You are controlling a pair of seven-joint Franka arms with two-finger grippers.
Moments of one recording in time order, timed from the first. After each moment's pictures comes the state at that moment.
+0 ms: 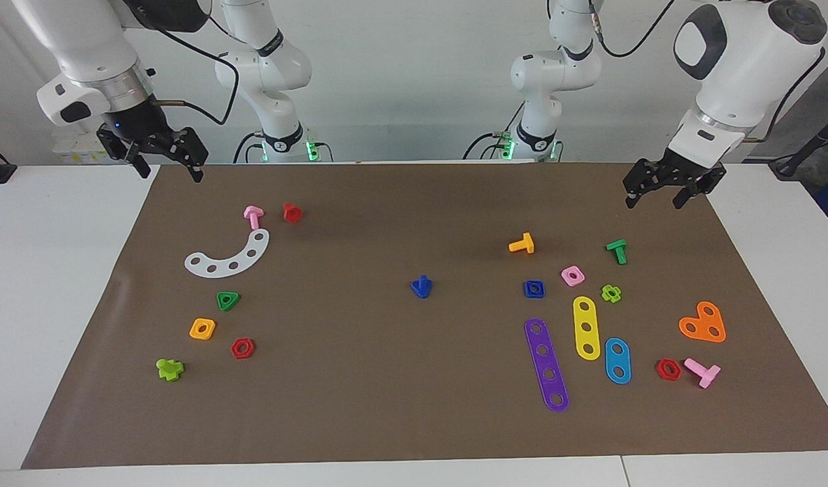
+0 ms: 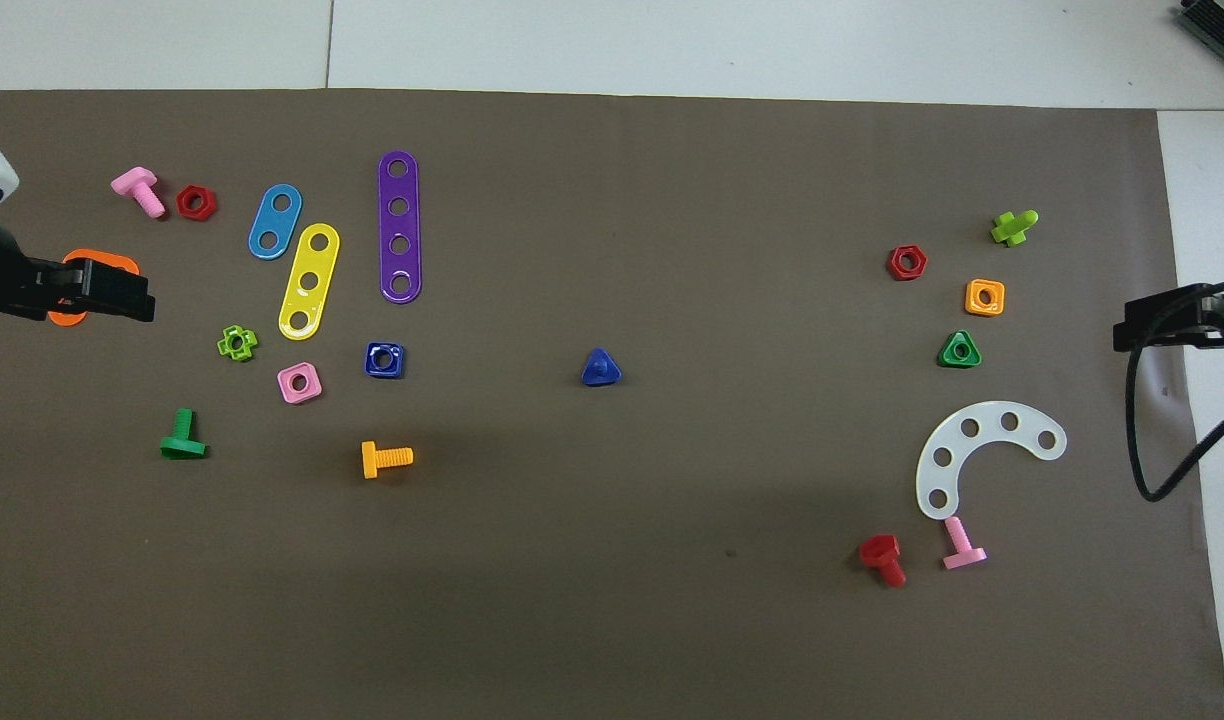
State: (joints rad) left arm 0.02 0.03 -0.07 -1.65 -0.03 1.70 0.03; right arm 0.05 -0.04 -0.09 -1.58 -0.02 1.54 0.07
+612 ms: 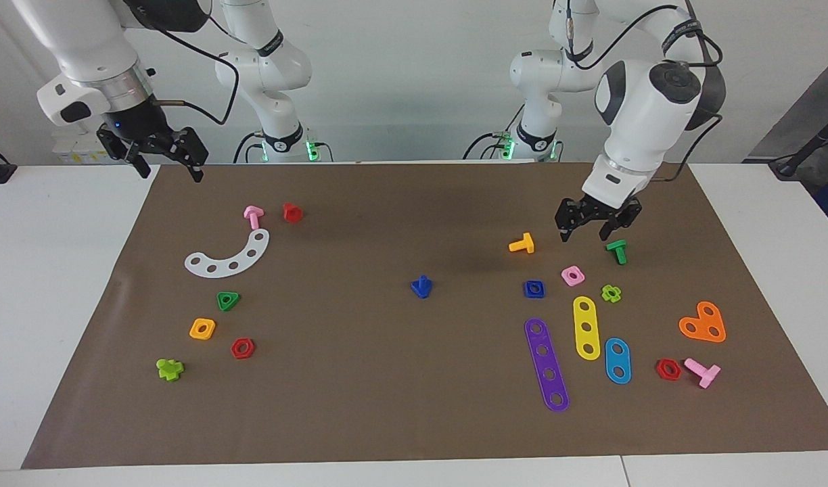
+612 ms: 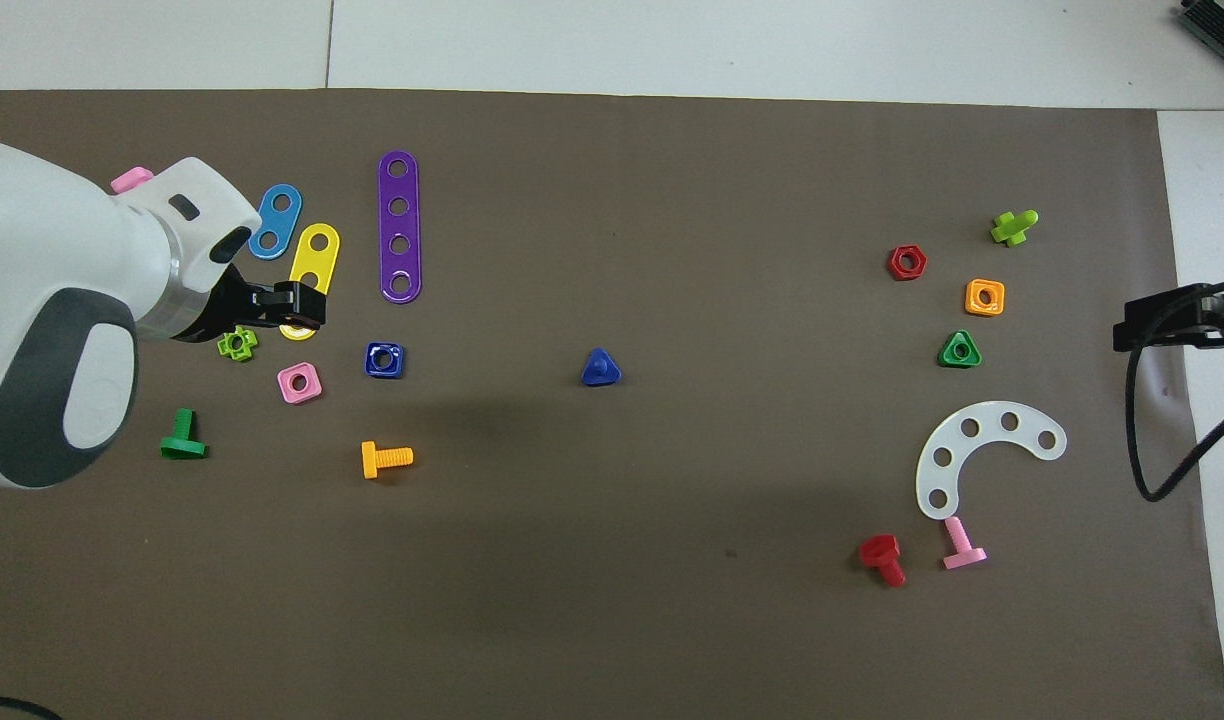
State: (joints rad) left arm -0.14 0.05 -0.08 -1.87 -0.03 1.98 -0.18; right arm 0.05 -0.04 -0.09 -1.58 -0.02 1.54 0.07
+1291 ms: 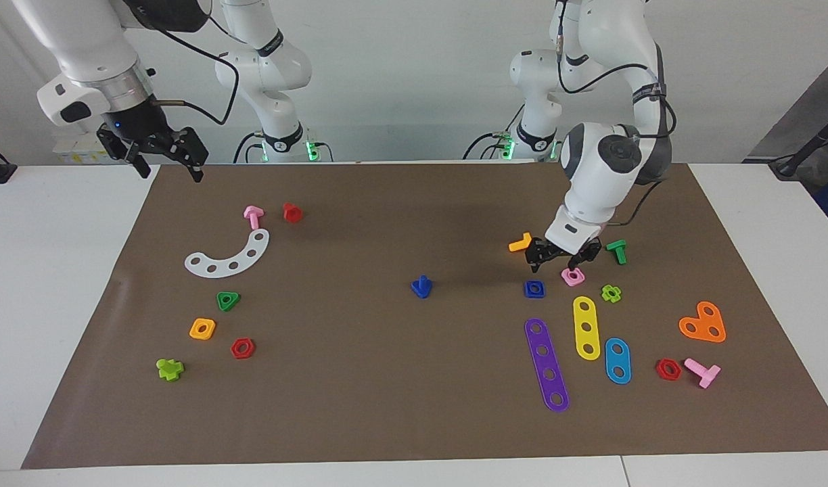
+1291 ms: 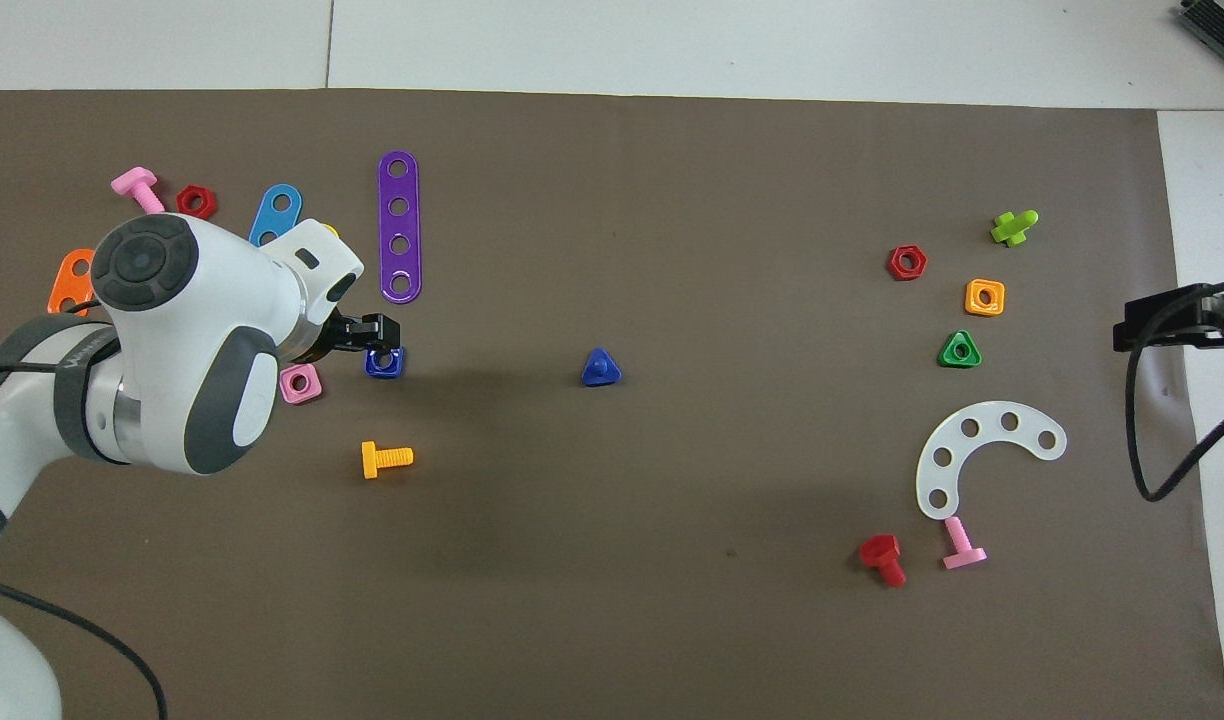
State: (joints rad) left arm -0.19 0.19 -0.08 -2.01 -0.03 2.23 -0.22; right arm 0.05 -0.04 -0.09 -1.58 -0.02 1.54 0.07
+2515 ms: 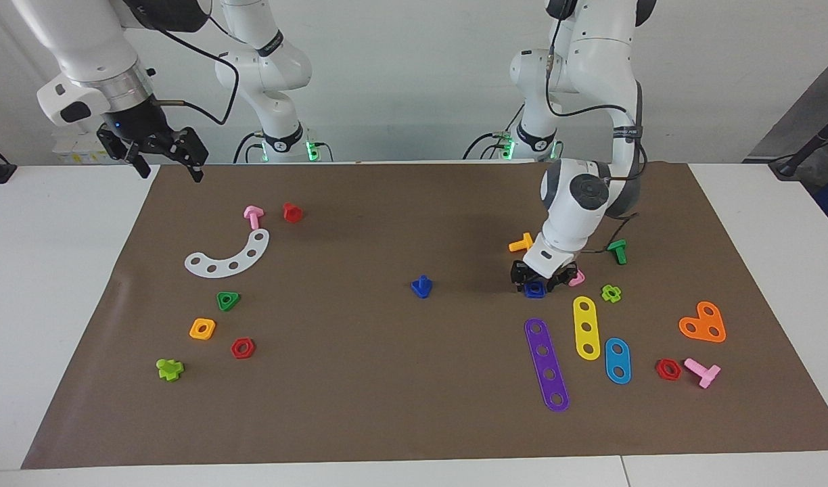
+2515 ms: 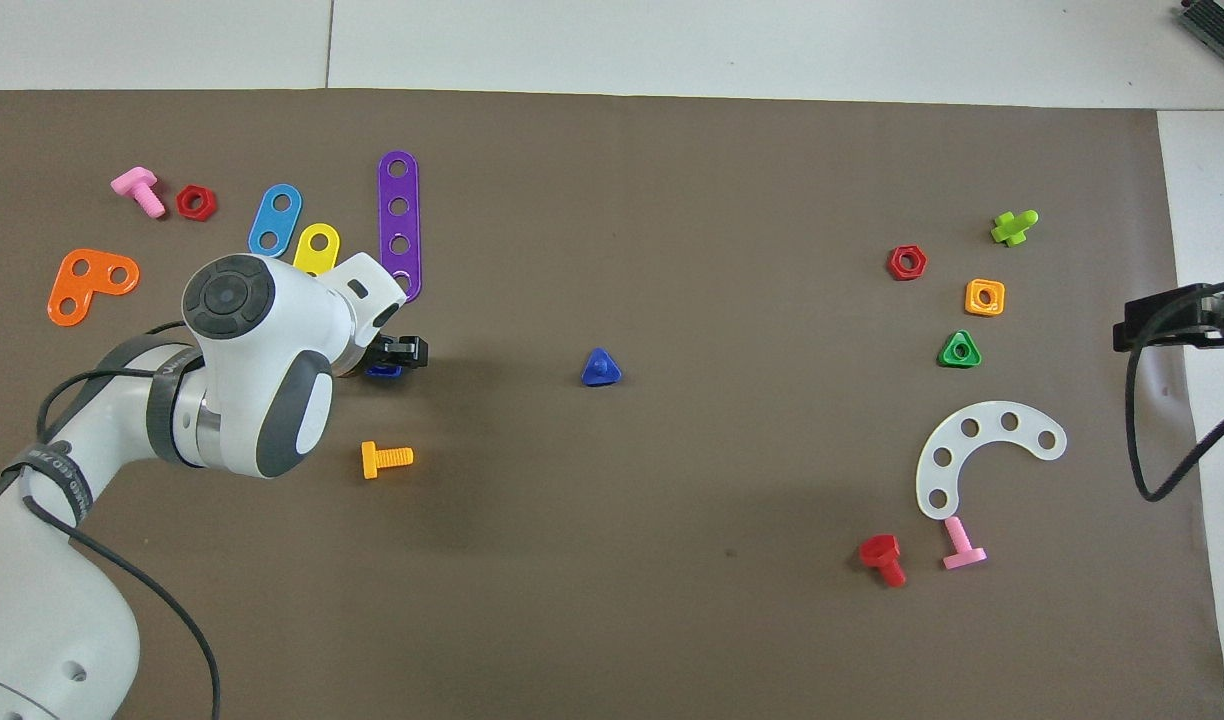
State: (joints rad) left arm -0.21 0.28 -0.08 -2.07 -0.02 2.39 -0.17; right arm 0.05 -0.04 -0.09 -1.58 -0.02 1.54 0.07
